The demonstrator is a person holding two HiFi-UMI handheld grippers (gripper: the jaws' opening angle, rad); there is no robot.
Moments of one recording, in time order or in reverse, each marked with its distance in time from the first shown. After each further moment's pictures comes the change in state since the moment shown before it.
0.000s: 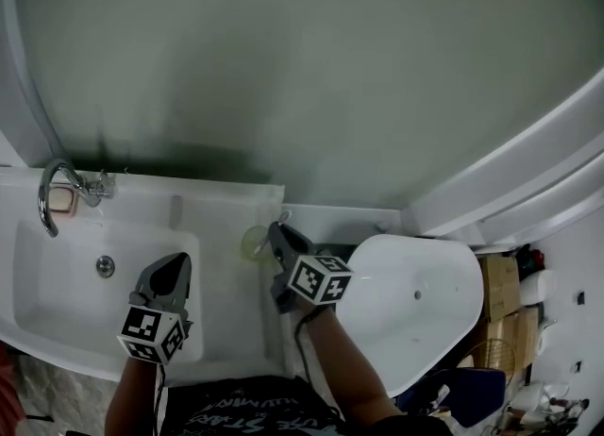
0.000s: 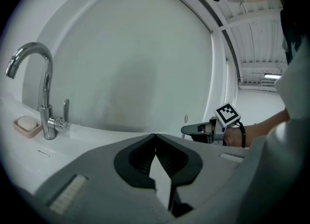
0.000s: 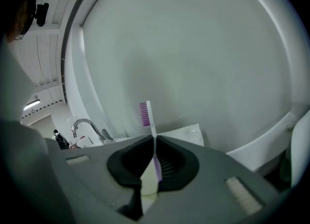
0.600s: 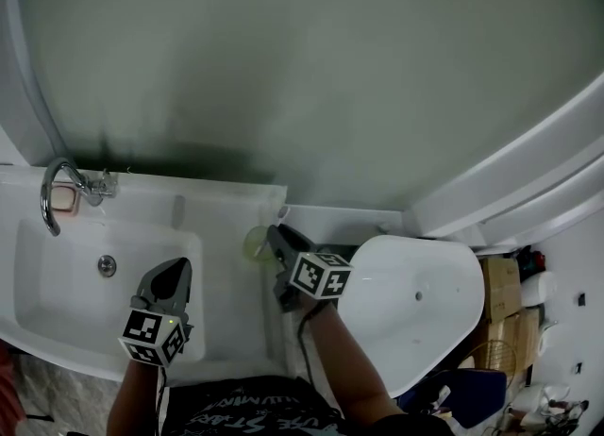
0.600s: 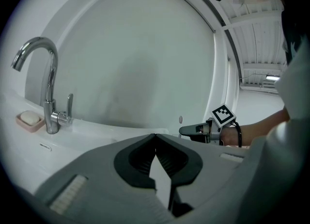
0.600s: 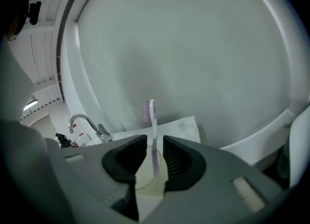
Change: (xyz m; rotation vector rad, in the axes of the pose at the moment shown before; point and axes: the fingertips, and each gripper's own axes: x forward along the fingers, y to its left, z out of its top) left arm -0.006 0.004 -0.015 -0.024 0.022 0.008; right arm 0.008 -0.016 -0.018 0.018 0.063 -0.021
